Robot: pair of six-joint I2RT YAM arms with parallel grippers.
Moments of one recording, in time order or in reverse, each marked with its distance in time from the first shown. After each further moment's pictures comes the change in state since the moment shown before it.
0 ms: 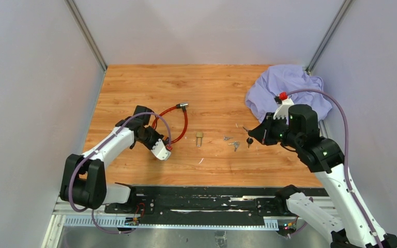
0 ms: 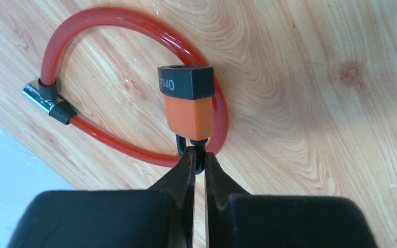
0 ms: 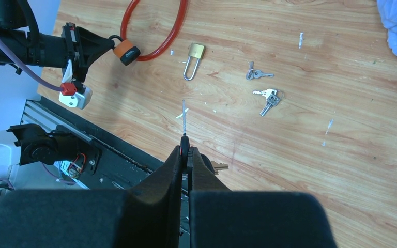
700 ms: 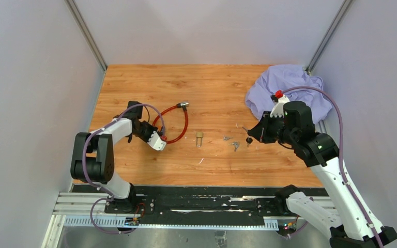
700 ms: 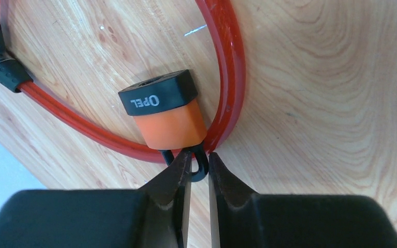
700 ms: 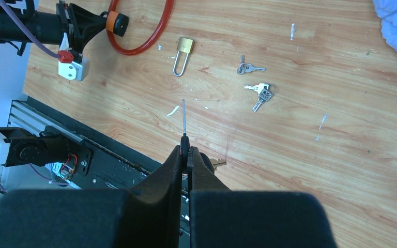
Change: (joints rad) left arm 0.164 0.249 0.060 0.160 0.081 0.050; right arm 0.000 0.051 0.003 -0.007 0.023 -0.004
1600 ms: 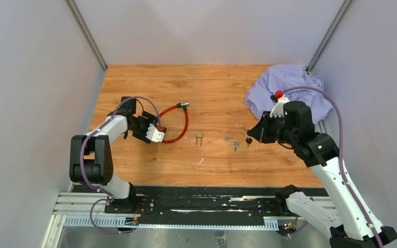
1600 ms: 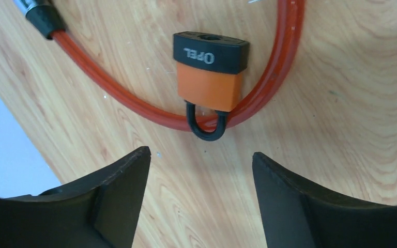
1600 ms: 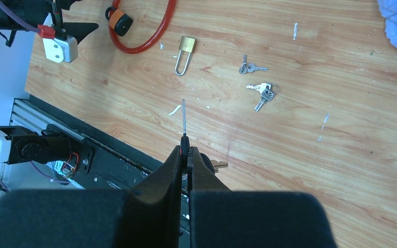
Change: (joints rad) left arm 0.061 -0.045 0.035 0.008 0.078 -0.172; right arm 0.000 0.003 0.000 0.002 -0.010 0.000
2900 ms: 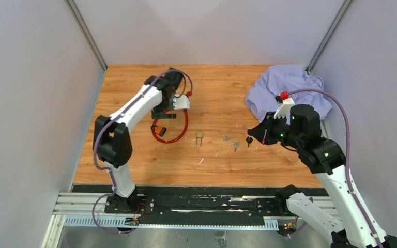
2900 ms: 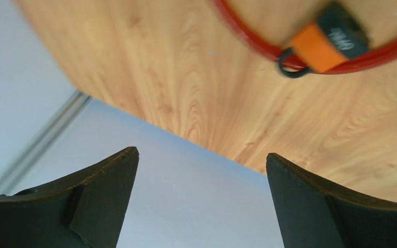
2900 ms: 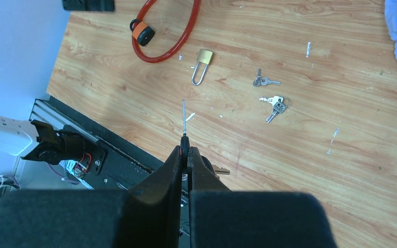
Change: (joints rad) left arm -0.481 0.337 0.733 -0.583 -0.868 -0.855; right arm 0.000 -0.067 0.000 0.030 -0.037 0.000
